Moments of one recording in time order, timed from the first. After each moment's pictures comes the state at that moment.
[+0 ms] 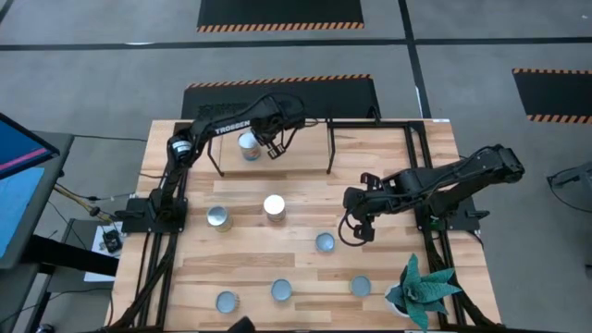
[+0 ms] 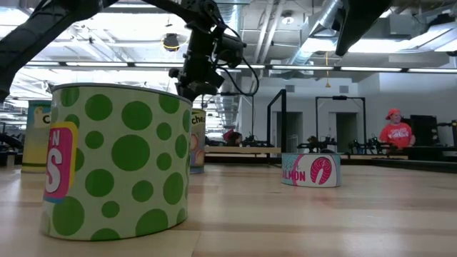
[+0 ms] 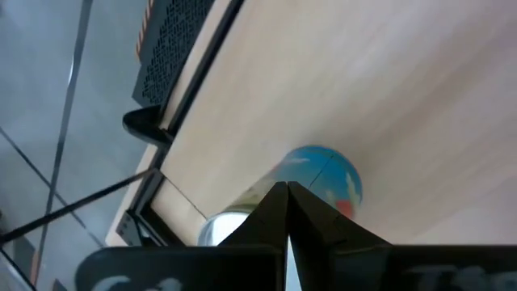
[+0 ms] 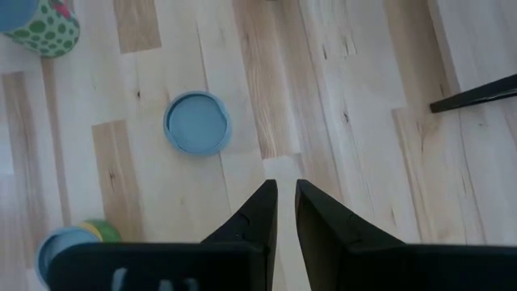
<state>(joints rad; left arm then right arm) 0.45 2.13 2.01 -1.52 -0.46 -0.23 0.26 1.36 1.24 -1.01 0.21 0.41</state>
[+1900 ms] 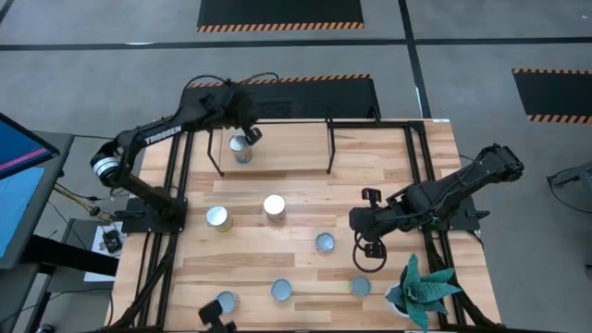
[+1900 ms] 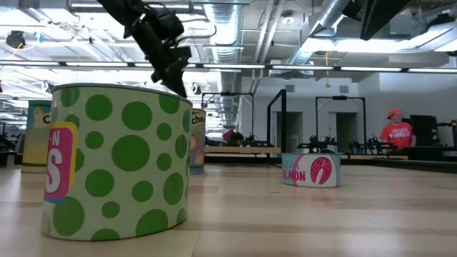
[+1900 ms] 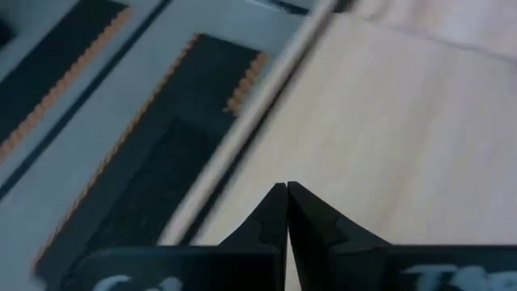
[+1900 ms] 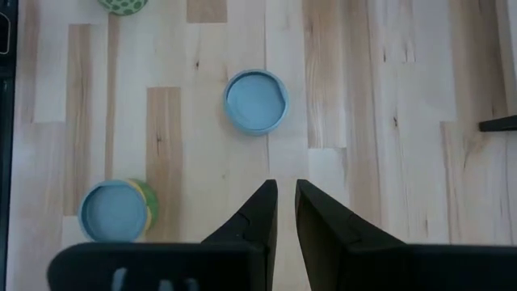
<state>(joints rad) 0.74 1.49 1.20 -0.52 -0.01 0.22 0.43 1.36 1.24 -1.01 0.21 0.41</state>
